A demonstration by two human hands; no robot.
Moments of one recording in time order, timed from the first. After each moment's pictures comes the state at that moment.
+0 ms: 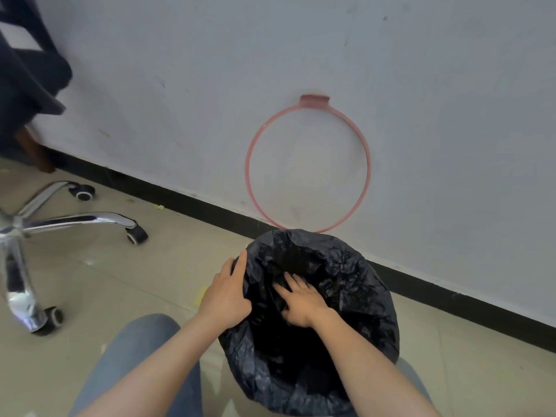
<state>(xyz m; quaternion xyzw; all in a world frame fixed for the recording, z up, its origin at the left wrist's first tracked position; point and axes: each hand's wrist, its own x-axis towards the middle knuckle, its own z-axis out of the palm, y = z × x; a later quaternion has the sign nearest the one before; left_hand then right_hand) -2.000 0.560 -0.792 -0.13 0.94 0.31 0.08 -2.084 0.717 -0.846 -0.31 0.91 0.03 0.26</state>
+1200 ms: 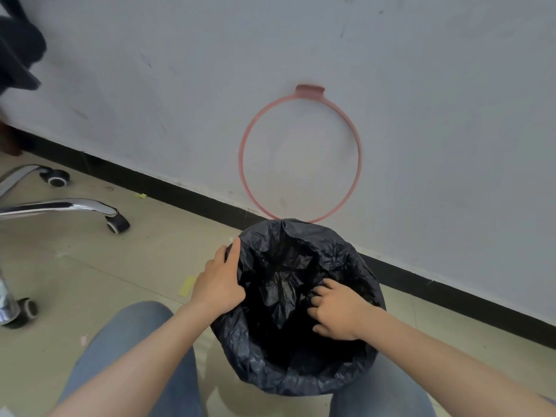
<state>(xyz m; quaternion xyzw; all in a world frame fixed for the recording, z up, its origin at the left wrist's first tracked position) -1.999 0.559 -0.797 -0.11 0.95 0.30 0.07 -2.048 0.786 -0.783 -0.48 0.81 0.27 0.19</state>
